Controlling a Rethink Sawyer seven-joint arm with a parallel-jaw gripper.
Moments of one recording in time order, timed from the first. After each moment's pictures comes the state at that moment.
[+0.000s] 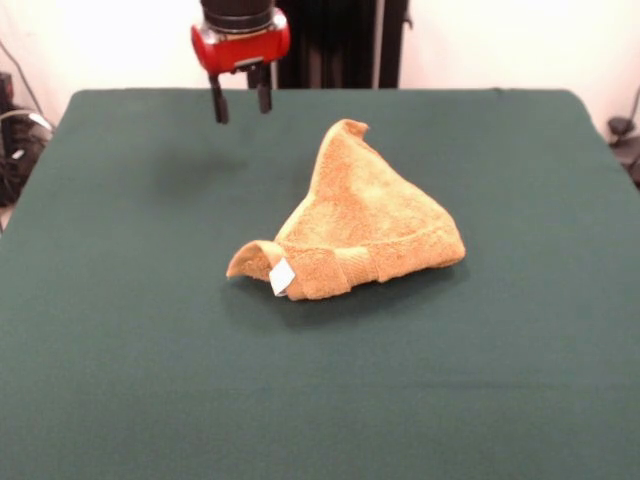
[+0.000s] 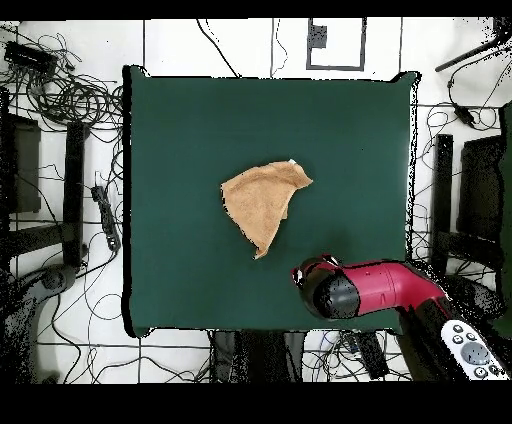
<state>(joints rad) -0.76 -0.71 0.41 1.99 -0.77 0.48 1.50</state>
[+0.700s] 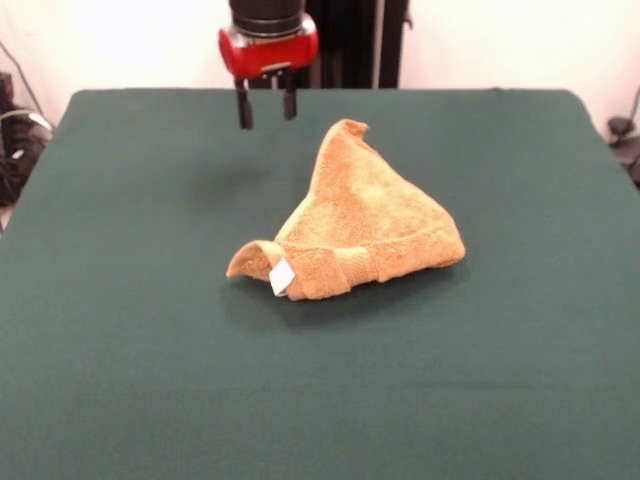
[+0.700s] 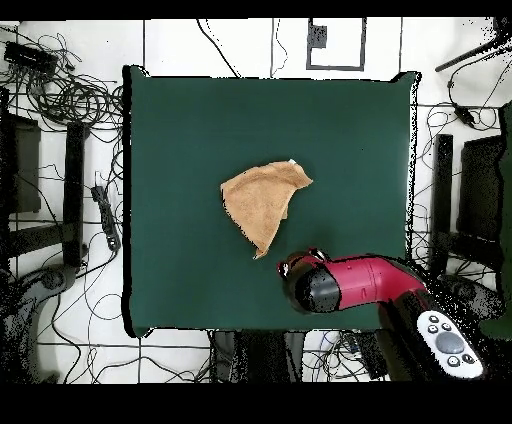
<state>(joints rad) -0.63 -0.71 0.33 1.98 -0.68 0.42 1.51</state>
